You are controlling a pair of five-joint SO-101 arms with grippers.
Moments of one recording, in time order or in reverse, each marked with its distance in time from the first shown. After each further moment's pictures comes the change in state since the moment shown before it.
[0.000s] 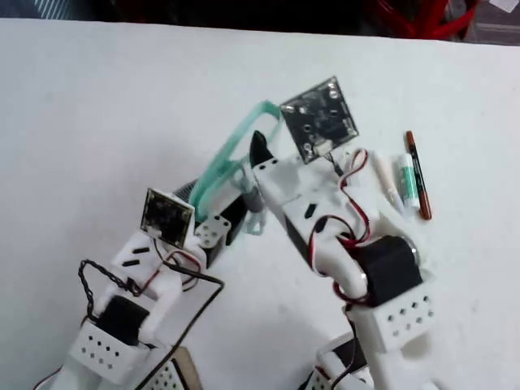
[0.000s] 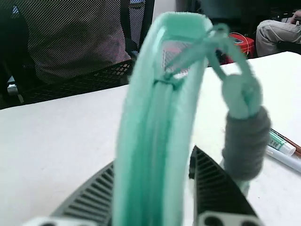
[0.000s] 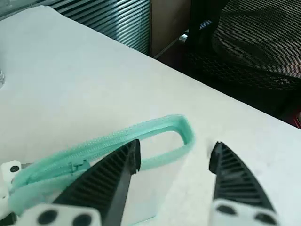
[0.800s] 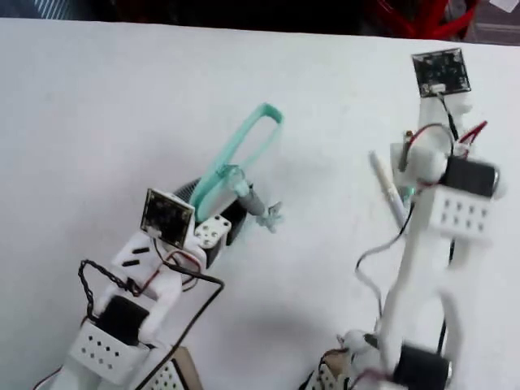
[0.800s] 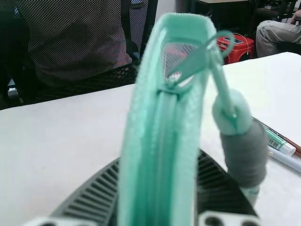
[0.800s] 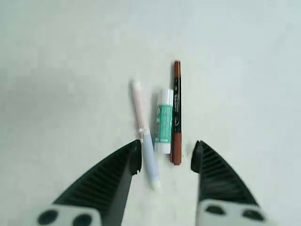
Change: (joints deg) left arm 0.0 0.0 0.0 0.0 -0.1; right arm 42.7 28.3 -8.5 12.9 17.4
